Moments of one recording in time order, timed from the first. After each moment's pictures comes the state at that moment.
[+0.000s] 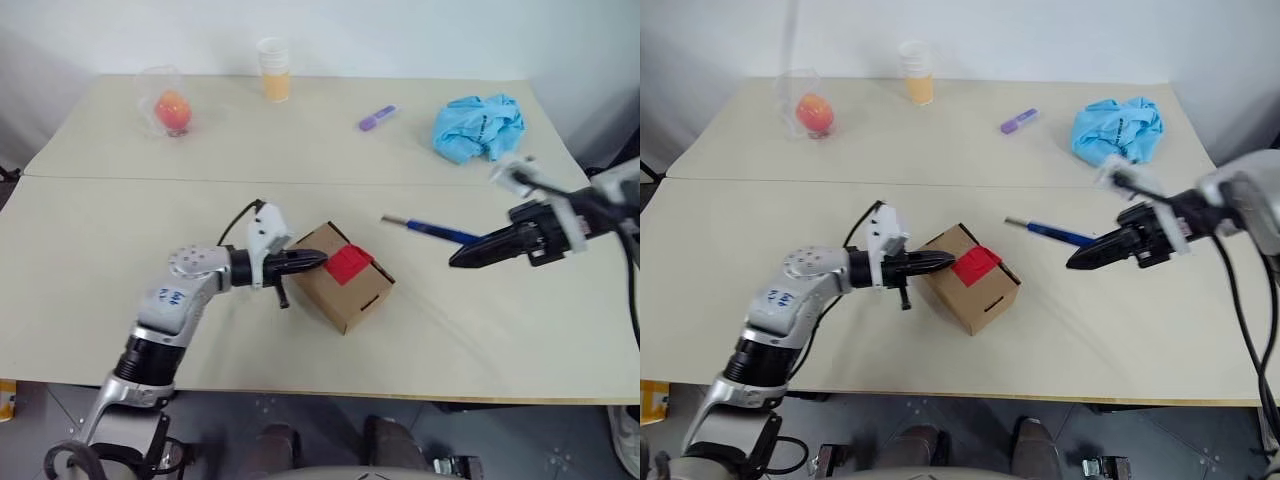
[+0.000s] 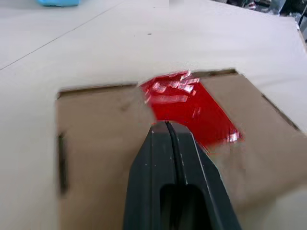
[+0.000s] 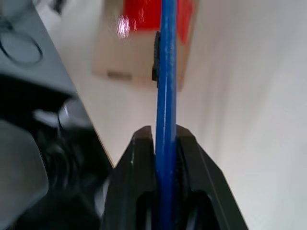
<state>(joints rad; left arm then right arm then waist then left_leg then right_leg) -0.54 0.50 -0.09 -0.07 -0.35 0.52 -0.91 -0.98 -1.19 0.27 0.06 0.67 1.32 1.40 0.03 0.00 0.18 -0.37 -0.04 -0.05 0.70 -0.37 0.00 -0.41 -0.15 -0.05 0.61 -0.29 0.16</state>
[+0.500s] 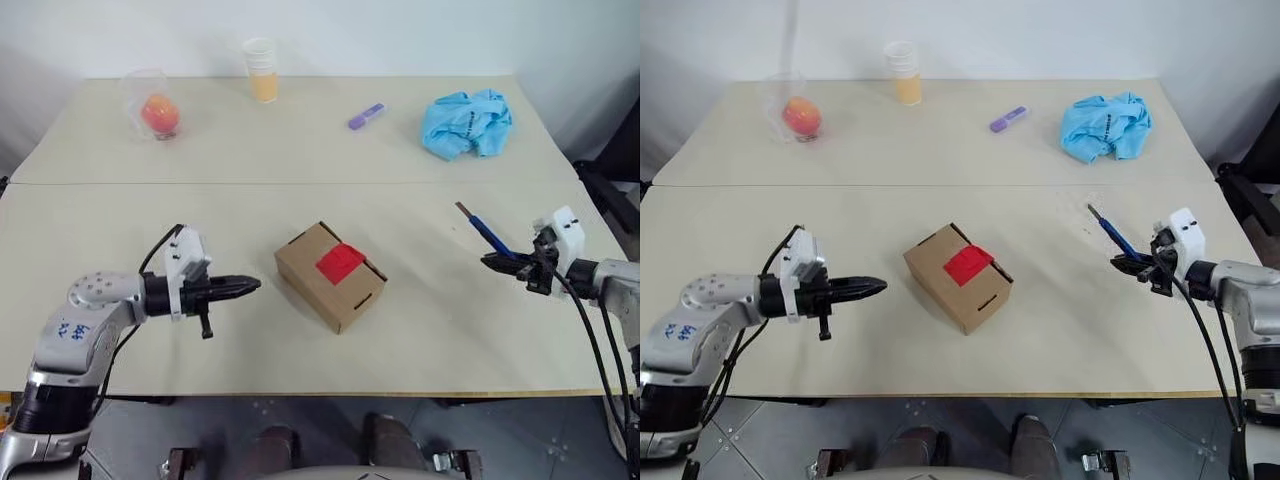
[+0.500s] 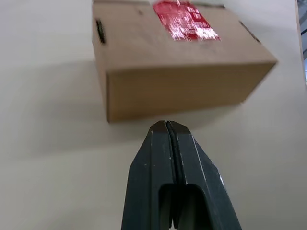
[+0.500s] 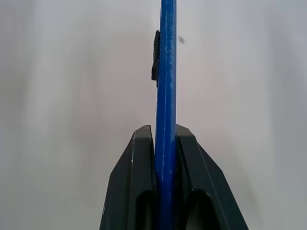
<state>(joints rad) -0.20 0.76 0.14 -0.22 -0.47 0.54 -1.02 -0.46 -0.88 -0.14 0.39 0.37 0.50 0.95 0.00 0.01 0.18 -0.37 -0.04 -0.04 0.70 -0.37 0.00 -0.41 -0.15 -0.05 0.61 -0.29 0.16</state>
